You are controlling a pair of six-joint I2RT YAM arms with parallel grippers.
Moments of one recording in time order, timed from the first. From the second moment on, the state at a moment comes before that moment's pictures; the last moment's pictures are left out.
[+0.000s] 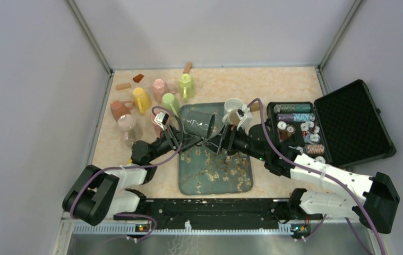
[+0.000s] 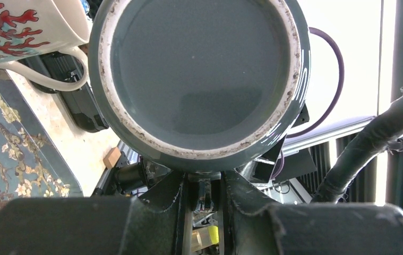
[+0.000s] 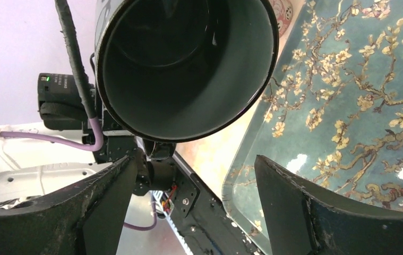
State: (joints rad) left arm -0.43 1.24 0.21 1.40 0.69 -1.60; right arm 0.96 1.03 0.71 0.09 -0.03 0.86
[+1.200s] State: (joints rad) left arm -0.42 1.37 0.24 1.42 0.69 -1.74; right arm 0.97 1.18 0.69 0.29 -0.06 1.05
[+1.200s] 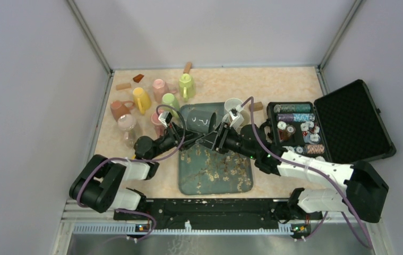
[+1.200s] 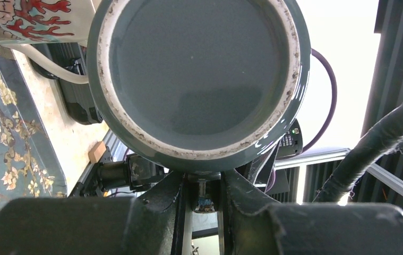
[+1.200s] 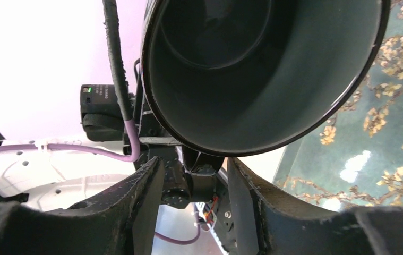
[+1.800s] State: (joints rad) left arm -0.42 1.38 0.25 1.43 0.66 -1.75; right arm 0.97 1.23 0.68 0.41 -0.02 1.15
